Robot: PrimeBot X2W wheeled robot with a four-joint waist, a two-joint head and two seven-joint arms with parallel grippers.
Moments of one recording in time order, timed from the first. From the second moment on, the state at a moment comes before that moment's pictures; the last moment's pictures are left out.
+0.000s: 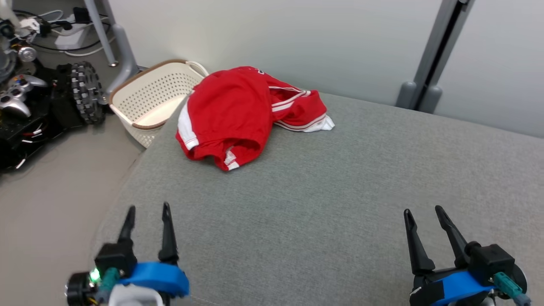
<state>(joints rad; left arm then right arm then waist) -0.09 0.08 -0.14 0.35 -0.21 0.07 -0.26 -0.03 -0.05 0.00 0.23 0.11 0.13 -0.26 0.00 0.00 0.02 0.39</state>
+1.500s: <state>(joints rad) -0.85 0.40 -0.14 0.93 -0.29 -0.06 0.10 -0.22 -0.05 -0.04 0.11 -0.02 0.13 -0.26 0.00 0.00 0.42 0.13</state>
